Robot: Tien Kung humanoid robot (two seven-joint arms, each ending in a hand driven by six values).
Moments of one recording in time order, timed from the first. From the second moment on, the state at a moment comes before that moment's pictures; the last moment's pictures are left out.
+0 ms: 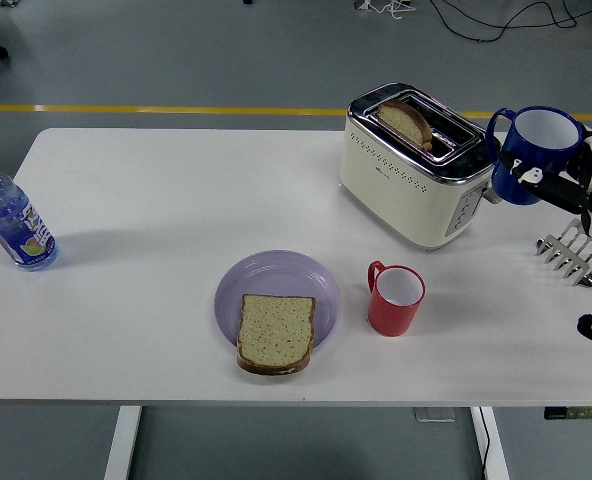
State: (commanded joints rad) left arm -0.15 0.02 -0.35 -0.19 0.96 -0.07 0.18; right arm 0.19 -0.34 1.31 1.63 -1.31 -0.42 -0.18
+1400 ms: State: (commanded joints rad) left arm -0.15 0.02 -0.33 -0.19 0.96 -0.07 0.17; right arm 0.06 -0.26 1.20 1.27 -1.26 -0.48 0.27
